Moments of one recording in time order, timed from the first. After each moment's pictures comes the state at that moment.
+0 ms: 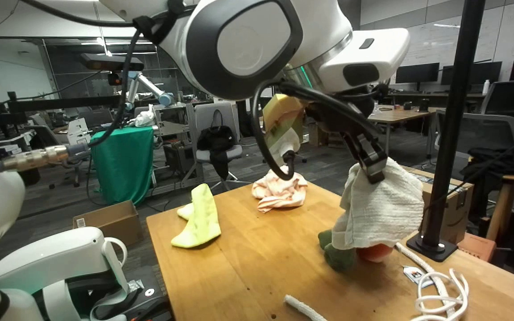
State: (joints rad) arm -0.13 -0.39 -0.13 -2.65 -0.02 2.83 0.37
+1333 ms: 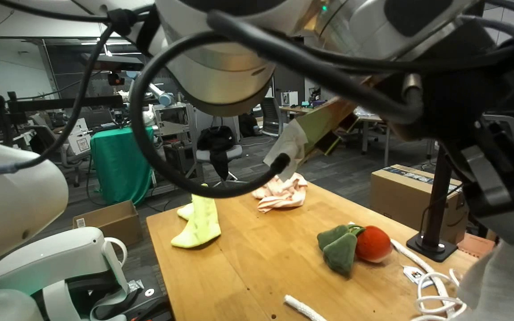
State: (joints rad) arm -0.84 -0.44 0.23 -2.61 -0.47 2.71 1.00
